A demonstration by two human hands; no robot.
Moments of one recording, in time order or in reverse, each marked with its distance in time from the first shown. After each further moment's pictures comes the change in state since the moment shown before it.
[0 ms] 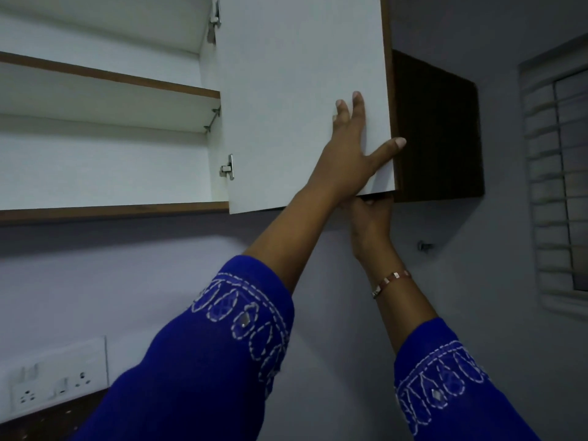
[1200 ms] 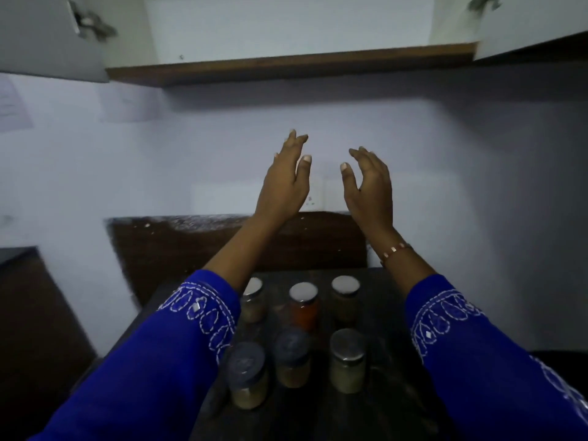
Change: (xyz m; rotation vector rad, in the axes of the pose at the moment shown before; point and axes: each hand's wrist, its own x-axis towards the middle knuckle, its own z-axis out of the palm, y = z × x) left_hand -0.379 -0.153 -0.258 0.365 0.232 -0.577; right_hand -0.320 0.153 0.171 -0.751 -0.575 -0.150
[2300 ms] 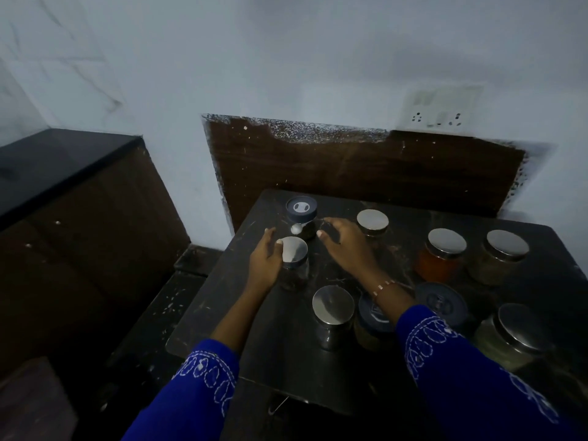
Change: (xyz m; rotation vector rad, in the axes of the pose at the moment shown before) left_hand -0.224 -0.312 -0.120 -0.049 0.030 -0.920; right_hand -0.200 -0.057 0.287 0.028 -0.879 0.165
